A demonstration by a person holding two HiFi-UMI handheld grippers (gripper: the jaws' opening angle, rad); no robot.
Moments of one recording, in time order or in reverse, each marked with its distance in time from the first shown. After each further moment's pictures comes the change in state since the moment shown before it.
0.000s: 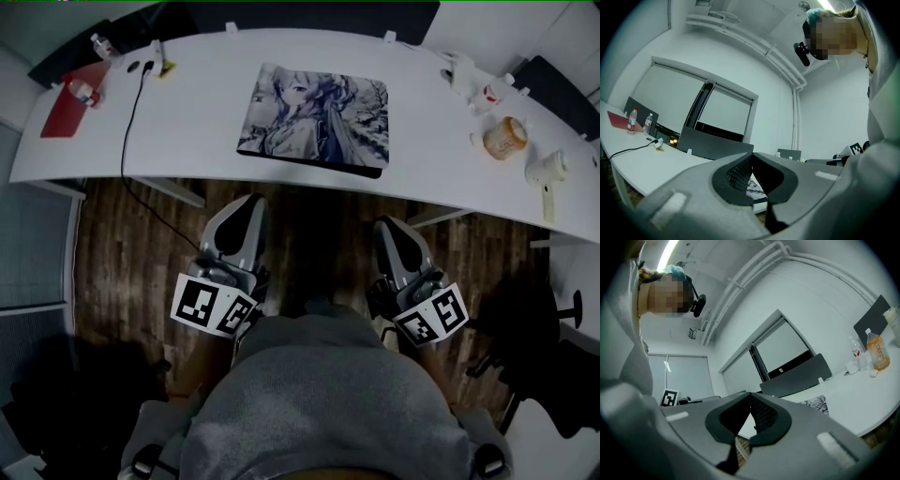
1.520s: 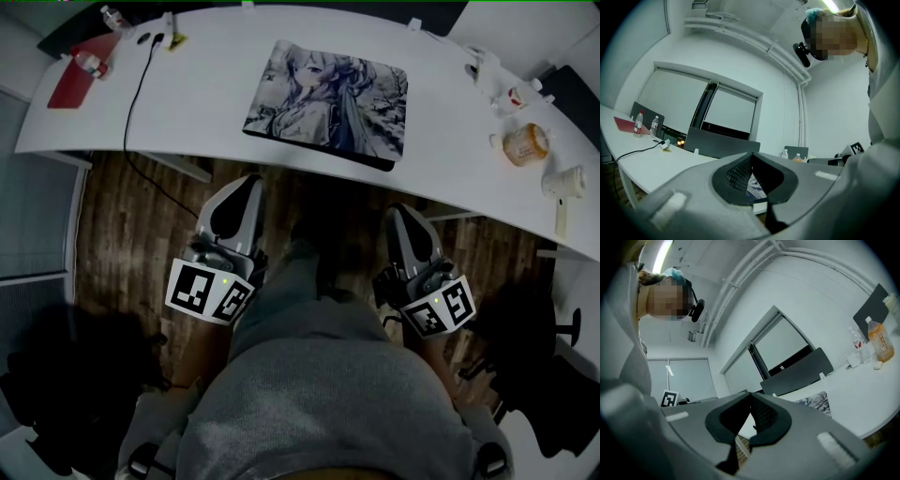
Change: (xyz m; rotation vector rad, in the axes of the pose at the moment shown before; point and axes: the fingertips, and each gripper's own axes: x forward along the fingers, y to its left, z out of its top) left arm 0.009 0.015 -0.009 0.019 0.019 0.078; right arm 0.010 -0.031 -0.008 0.048 0.018 0.029
